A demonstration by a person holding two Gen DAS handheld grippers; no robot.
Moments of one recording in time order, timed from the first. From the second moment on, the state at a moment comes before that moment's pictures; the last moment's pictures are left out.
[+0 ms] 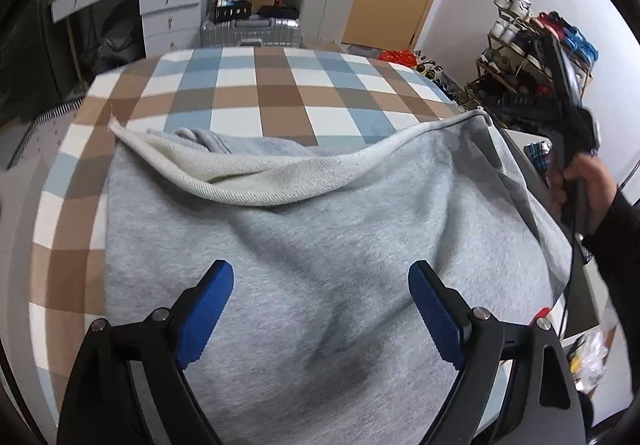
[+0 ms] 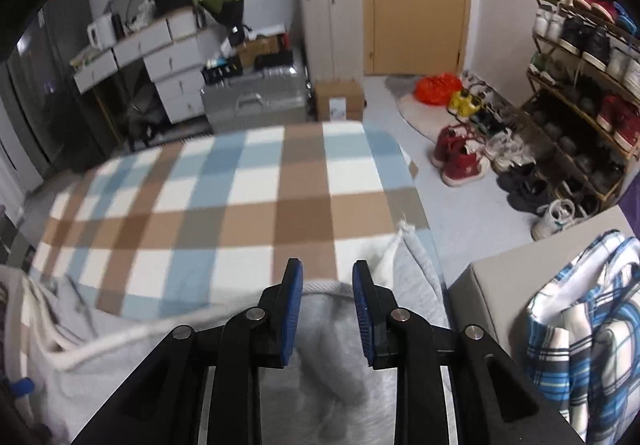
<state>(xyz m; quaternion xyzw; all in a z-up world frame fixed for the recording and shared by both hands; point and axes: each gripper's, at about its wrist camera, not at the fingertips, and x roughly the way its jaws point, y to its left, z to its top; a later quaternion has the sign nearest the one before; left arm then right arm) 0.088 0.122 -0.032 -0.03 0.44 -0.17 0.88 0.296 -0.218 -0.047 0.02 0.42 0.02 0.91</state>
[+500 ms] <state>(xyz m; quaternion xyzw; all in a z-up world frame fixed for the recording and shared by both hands) 0.099 0.167 -0.018 -0.06 0.42 -0.13 0.90 0.253 -0.046 -0.066 -0.25 0.45 0.26 0.82</state>
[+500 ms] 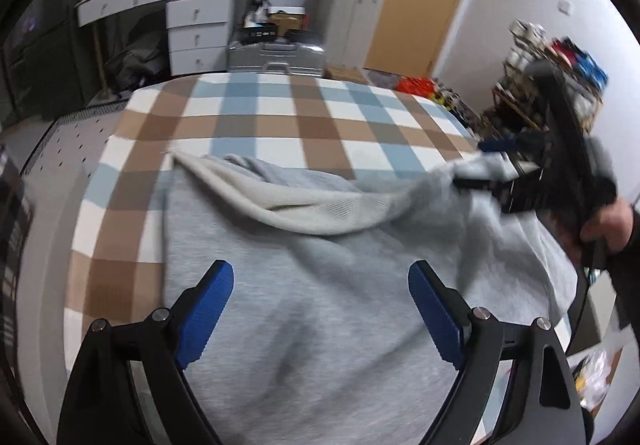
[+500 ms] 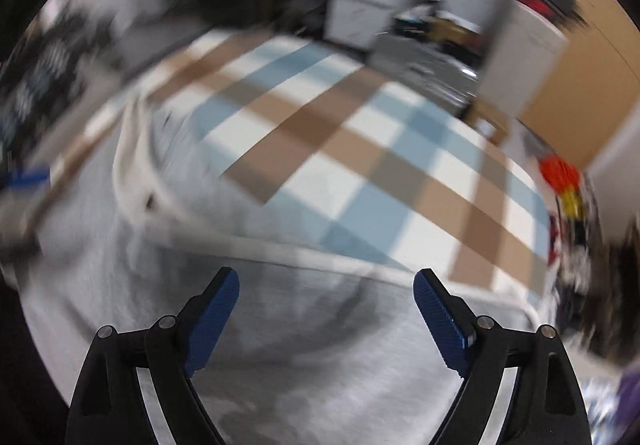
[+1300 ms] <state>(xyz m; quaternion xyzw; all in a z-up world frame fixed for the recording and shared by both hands) 0.121 0.177 -0.050 -0.04 0.48 -0.07 0.88 0.308 0.024 -0.097 -0.04 0.52 0.38 0.76</state>
